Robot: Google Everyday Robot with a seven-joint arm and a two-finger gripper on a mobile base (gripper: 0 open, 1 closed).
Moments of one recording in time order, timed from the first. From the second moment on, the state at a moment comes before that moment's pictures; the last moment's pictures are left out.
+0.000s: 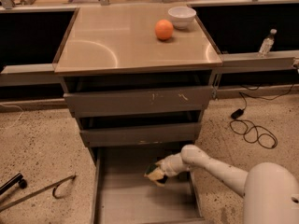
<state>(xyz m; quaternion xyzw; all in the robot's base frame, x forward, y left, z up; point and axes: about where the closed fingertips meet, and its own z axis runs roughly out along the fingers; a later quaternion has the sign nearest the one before) 0.594 -0.029 0.266 -0.44 0.81 0.31 0.23</state>
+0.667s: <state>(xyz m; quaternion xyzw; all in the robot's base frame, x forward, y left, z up) 0.602 -0.019 0.358 -0.48 0.77 0.34 0.23</state>
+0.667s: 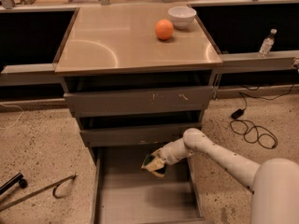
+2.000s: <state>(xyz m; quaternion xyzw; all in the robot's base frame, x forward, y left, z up) 0.570 0.002 0.630 -0.51 0.76 0.29 0.28</state>
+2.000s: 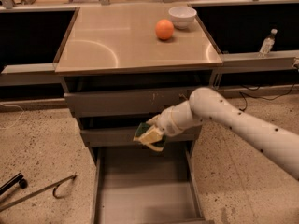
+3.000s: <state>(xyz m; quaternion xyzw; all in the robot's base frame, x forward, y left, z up) 0.567 -0.004 0.646 -0.53 0.75 0.29 0.27</state>
